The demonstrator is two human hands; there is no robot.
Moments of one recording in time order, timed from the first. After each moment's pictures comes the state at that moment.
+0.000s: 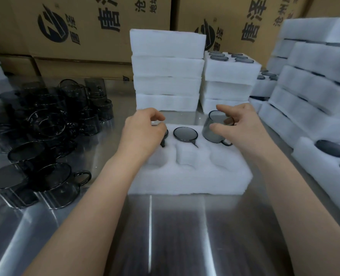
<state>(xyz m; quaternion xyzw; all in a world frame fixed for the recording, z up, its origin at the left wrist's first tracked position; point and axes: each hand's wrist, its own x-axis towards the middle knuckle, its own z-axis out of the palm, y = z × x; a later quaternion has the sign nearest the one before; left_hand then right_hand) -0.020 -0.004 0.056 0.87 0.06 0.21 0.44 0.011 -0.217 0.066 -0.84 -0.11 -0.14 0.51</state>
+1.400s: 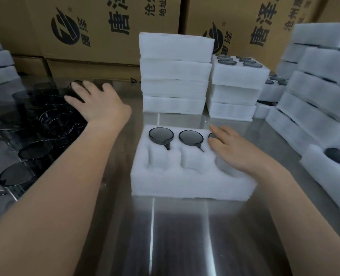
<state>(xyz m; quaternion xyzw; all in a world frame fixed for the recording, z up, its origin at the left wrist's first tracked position) 0.029 0.070 0.080 0.92 0.32 0.20 0.05 0.023 -0.214 0.046 -0.96 -0.14 0.02 0.24</state>
